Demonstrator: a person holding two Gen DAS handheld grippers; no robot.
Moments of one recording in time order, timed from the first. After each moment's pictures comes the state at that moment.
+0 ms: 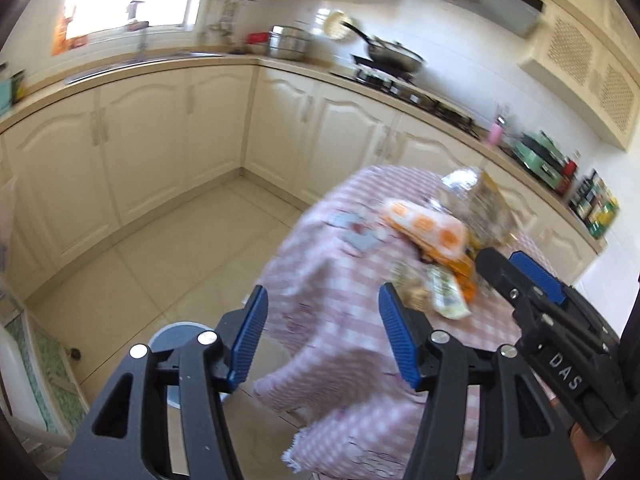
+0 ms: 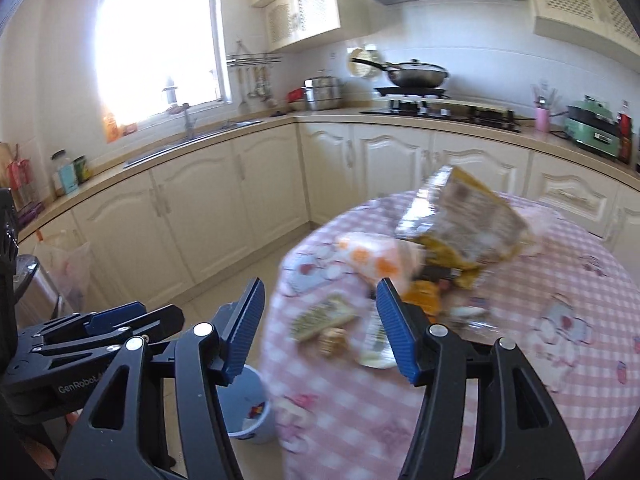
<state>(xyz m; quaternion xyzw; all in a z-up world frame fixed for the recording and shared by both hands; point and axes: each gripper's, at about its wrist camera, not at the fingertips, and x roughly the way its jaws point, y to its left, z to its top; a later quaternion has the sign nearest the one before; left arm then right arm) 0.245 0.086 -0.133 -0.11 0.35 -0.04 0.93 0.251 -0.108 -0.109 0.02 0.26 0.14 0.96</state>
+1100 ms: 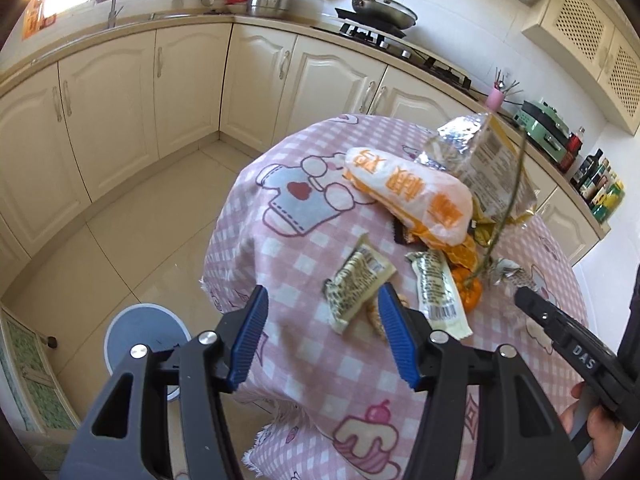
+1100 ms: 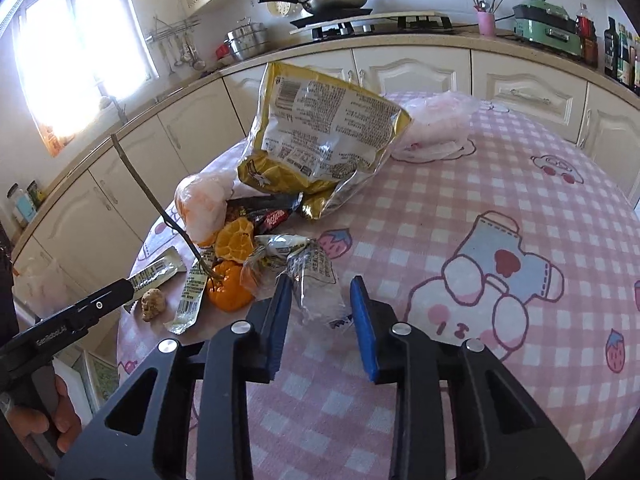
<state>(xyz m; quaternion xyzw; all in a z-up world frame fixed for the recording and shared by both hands) 0.323 0.036 -0.193 -0.12 0.41 -0.06 0.90 0.300 -0.233 -0.168 0.10 0.37 0.08 0.92</state>
